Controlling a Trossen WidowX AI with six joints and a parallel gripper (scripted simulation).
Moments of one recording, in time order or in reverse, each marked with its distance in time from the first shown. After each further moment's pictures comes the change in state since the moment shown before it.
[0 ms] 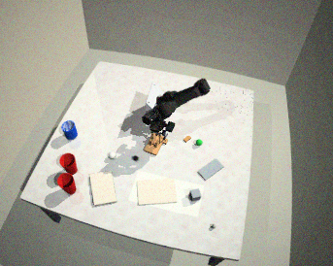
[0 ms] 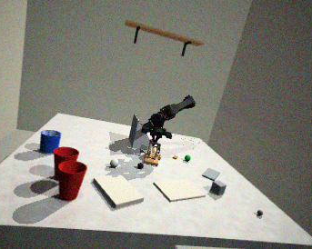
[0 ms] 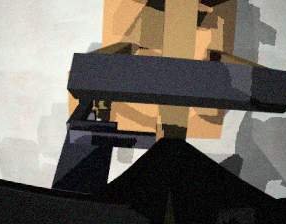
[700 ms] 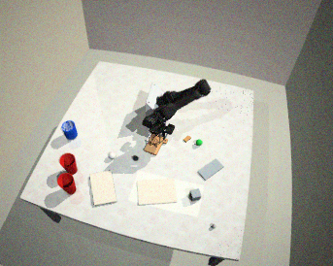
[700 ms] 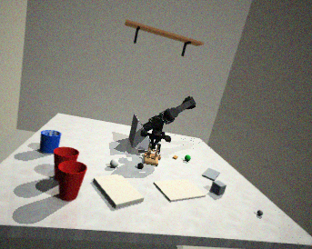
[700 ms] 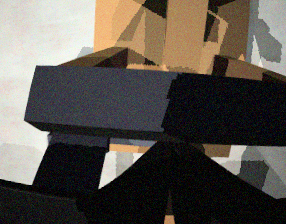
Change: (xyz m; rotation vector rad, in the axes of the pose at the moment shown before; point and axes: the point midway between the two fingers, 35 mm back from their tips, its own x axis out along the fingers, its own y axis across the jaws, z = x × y) arm 0.023 0.000 0.000 0.000 -0.013 0.002
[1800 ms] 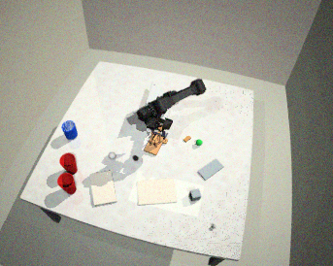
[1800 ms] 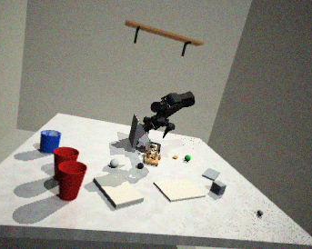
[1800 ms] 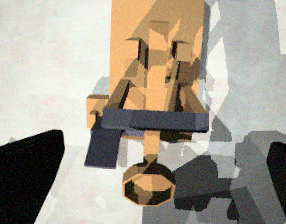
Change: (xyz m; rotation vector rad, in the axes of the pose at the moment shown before) arm -0.091 -0.005 0.041 0.010 0.019 -0.017
